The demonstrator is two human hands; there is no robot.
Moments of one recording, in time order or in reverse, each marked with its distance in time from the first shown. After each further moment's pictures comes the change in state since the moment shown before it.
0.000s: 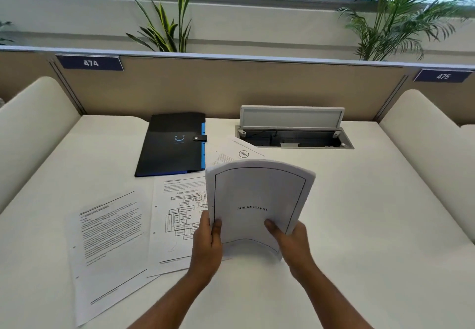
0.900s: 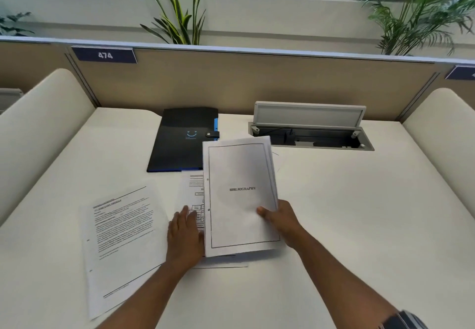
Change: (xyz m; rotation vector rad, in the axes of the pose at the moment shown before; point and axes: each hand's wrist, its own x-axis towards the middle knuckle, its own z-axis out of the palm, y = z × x) left_hand 0.039 -0.078 -0.063 0.968 -0.190 -0.201; right_hand 0.085 0.014 0.040 -0.259 -0.252 0.197
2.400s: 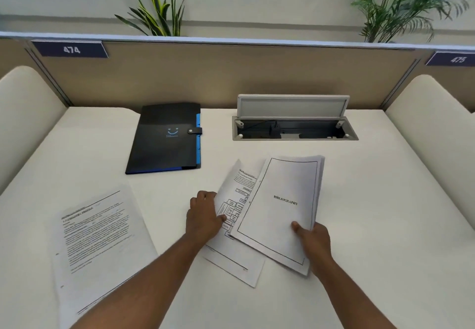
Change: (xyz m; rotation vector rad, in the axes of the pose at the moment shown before) left_hand 0.054 0.085 0.007 -0.103 -0.074 0.084; right_hand -0.038 0.070 -0.072 0.069 0.503 0.227
